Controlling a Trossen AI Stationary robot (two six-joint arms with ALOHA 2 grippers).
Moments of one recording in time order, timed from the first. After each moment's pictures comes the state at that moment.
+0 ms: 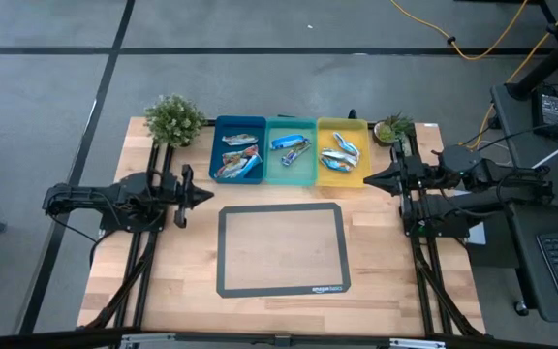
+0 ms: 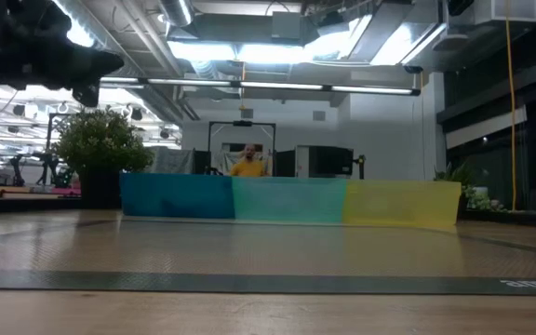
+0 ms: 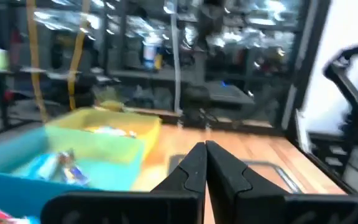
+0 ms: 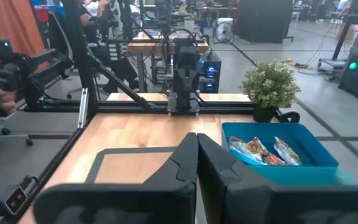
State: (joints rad) left arm 0.01 0.01 0.01 0.10 -0.08 -0.12; right arm 0.06 0.56 0.78 -0.33 0.03 0.01
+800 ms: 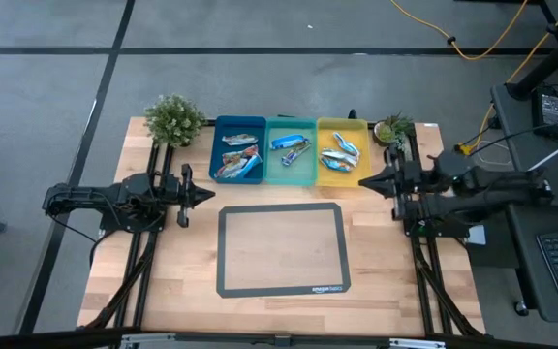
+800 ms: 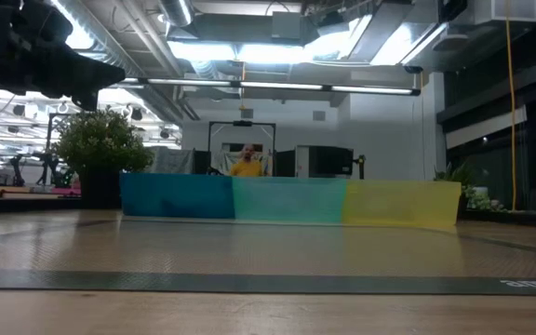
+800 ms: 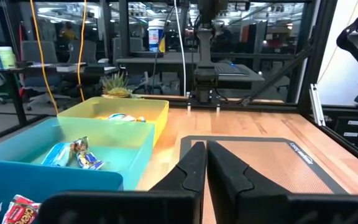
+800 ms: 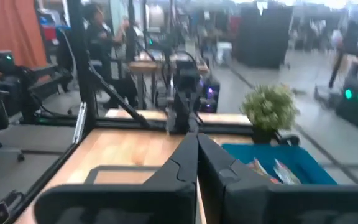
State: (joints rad) left arm 0.01 0.01 0.01 0.03 -0.08 -0.04; right arm 0.06 0.54 0.68 -0.17 0.03 -0.02
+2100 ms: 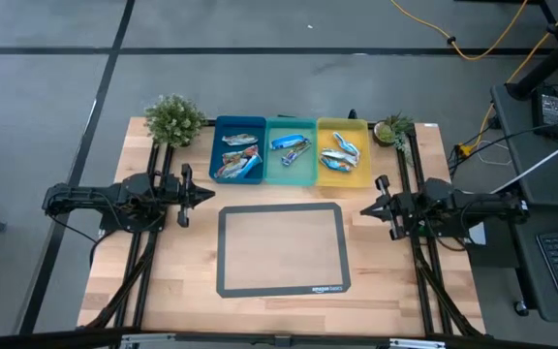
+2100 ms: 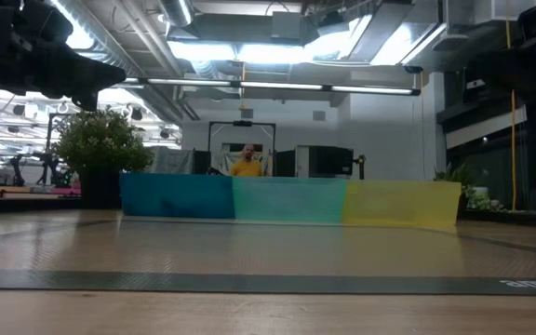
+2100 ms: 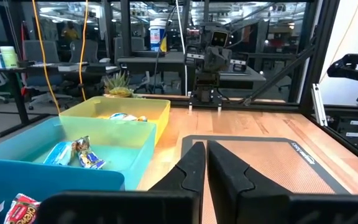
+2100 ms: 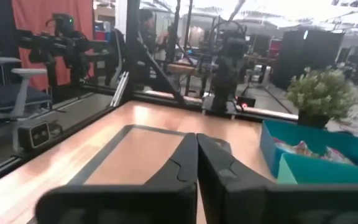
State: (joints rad) left arm 0.02 0.01 0.01 0.03 -0.09 -0.04; right arm 0.02 0.00 0.01 0.06 -0.20 -0.10
